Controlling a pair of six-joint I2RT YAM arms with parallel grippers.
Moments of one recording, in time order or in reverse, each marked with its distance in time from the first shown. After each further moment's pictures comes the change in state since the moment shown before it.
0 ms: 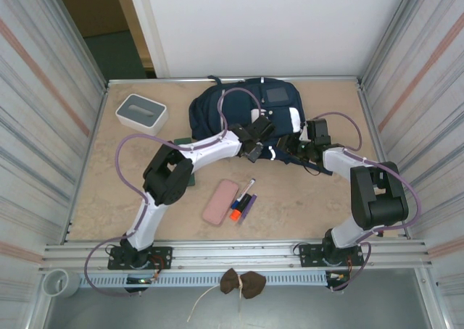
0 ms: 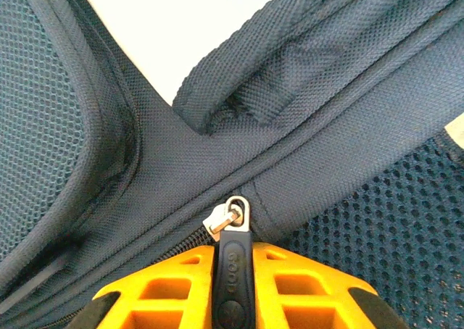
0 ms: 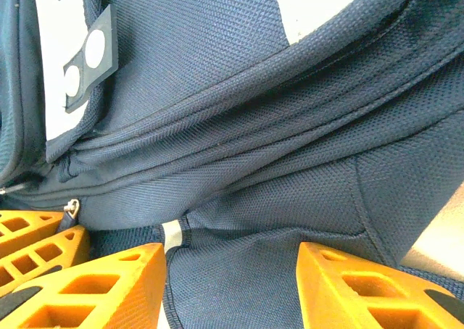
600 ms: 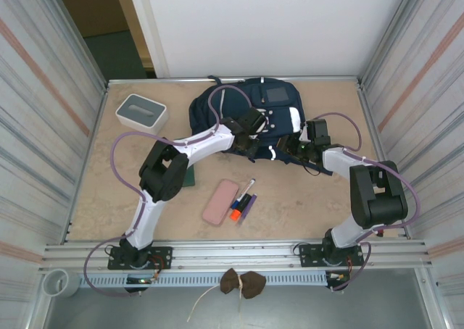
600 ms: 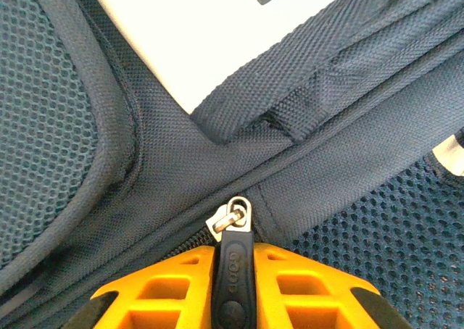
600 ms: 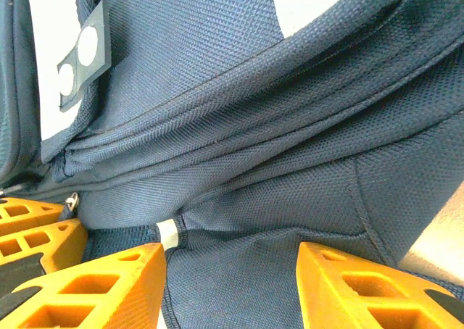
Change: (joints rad) left arm 0.072 -0.005 0.000 0.017 0.208 -0.059; right arm 0.000 0.011 -0.003 0.013 0.000 0.000
